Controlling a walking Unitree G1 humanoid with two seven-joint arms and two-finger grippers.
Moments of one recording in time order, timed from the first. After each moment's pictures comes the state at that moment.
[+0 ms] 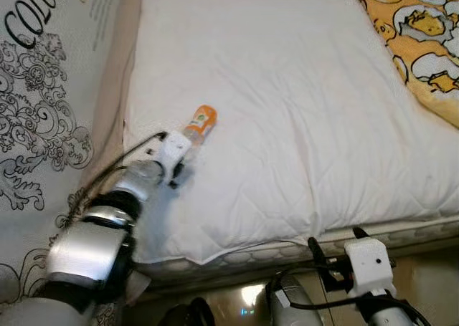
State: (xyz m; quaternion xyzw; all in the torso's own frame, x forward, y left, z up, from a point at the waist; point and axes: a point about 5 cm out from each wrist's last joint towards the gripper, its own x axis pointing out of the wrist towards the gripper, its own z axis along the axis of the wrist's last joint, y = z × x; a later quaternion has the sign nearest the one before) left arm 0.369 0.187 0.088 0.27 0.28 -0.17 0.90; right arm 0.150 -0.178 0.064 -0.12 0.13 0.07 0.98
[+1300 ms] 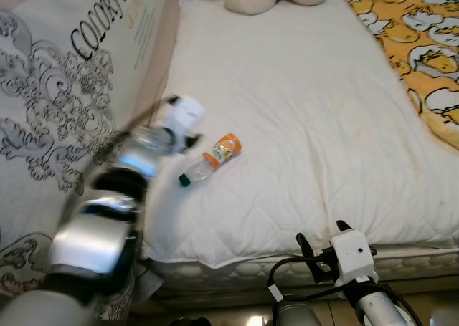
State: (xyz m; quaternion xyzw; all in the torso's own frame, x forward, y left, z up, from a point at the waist) left arm 0.393 0.130 0.136 0.25 0.20 -0.21 0.92; right arm 0.173 -0.171 0.046 -0.12 0.13 0.11 0.98
